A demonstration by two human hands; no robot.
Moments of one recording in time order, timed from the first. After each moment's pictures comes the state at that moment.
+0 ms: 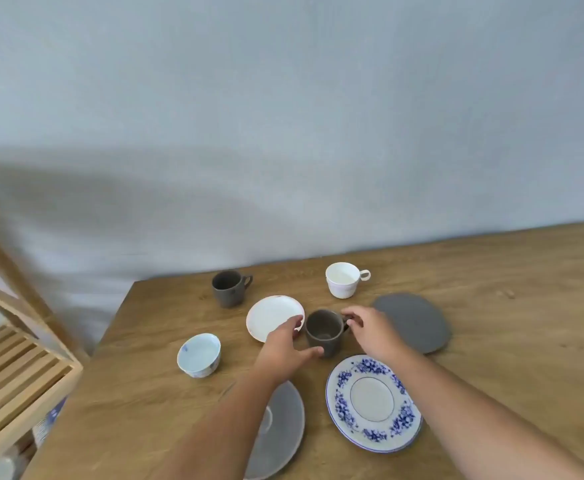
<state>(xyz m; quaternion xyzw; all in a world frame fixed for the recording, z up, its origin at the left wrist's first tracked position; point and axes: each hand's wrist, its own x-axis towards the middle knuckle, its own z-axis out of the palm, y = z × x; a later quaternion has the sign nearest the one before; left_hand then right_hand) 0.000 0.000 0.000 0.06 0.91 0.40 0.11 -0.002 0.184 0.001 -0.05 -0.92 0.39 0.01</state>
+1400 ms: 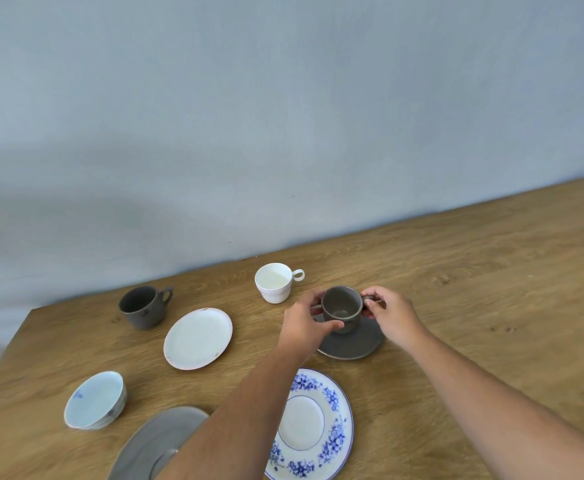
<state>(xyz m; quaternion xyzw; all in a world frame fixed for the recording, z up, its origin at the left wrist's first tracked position) -0.049 0.164 -0.013 0.12 0.84 0.51 0.11 -0.014 0.339 -0.016 -0.15 -0.85 0.50 0.09</state>
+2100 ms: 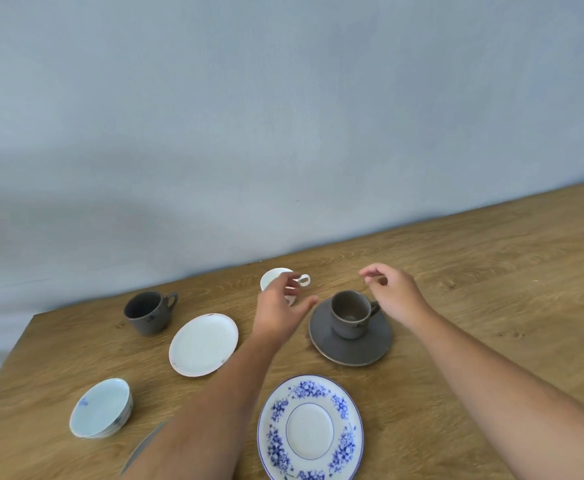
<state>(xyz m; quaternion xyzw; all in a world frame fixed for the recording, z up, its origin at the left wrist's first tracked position) -0.074 0.128 0.018 0.12 0.85 0.51 -0.01 -0.031 0.335 0.029 -0.13 -0.88 0.45 0.12</state>
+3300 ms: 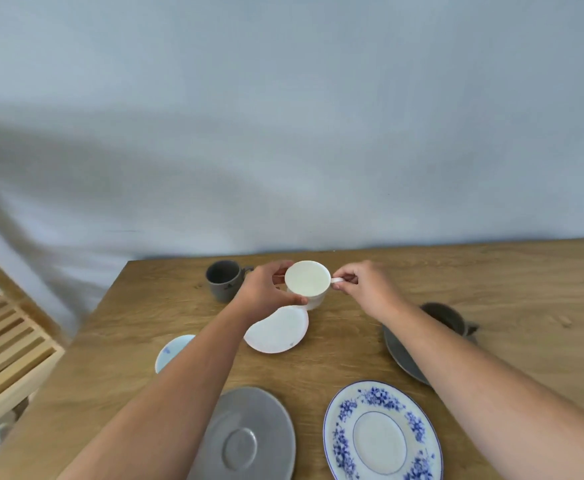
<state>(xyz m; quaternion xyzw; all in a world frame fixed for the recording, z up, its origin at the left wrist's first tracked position) -0.105 -0.017 0.034 0.04 0.87 0.48 0.06 -0.106 0.189 0.029 0.07 -0.92 0.39 0.03</state>
